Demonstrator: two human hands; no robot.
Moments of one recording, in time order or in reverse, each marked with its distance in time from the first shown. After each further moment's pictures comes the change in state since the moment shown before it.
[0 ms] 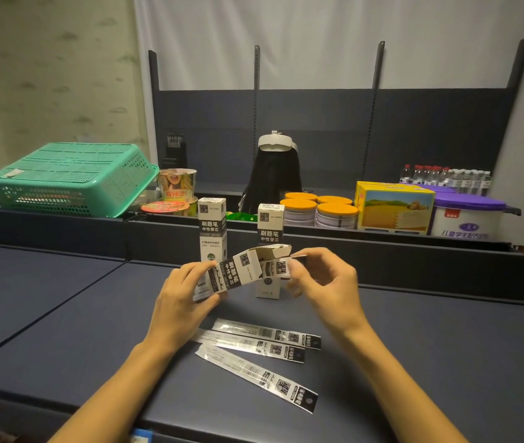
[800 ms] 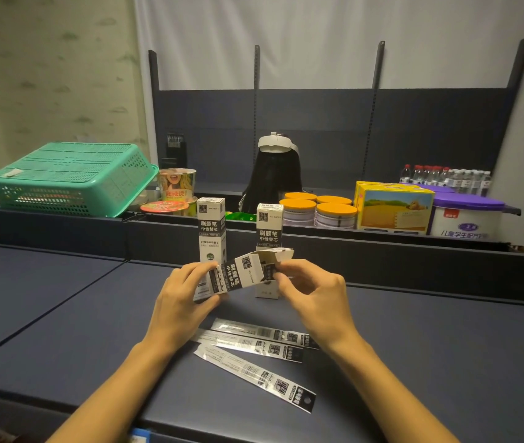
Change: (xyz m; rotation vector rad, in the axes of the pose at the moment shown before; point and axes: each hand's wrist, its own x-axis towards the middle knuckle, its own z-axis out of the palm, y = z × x) left_hand 0.000 0.003 0.000 0.000 -0.007 0.033; right_hand -0.005 0.015 0.007 -0.270 -0.034 -0.107
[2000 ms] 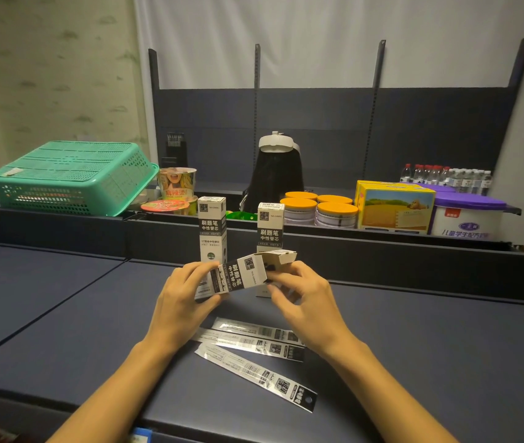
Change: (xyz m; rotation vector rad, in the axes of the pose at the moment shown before) left_hand 0.000 -0.003 0.002 0.016 -0.003 0.017; right_hand -0.002 0.002 0.010 -0.142 -0.149 -0.109
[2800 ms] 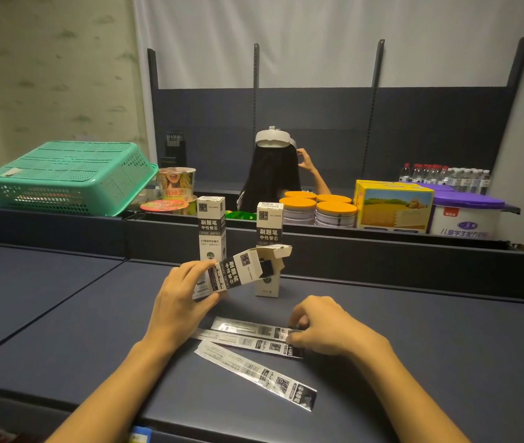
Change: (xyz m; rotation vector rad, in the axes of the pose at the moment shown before) left_hand 0.000 0.003 -0.002 0.002 0.009 -0.036; right_hand -0.006 0.015 -0.026 -0.459 -0.627 0.503
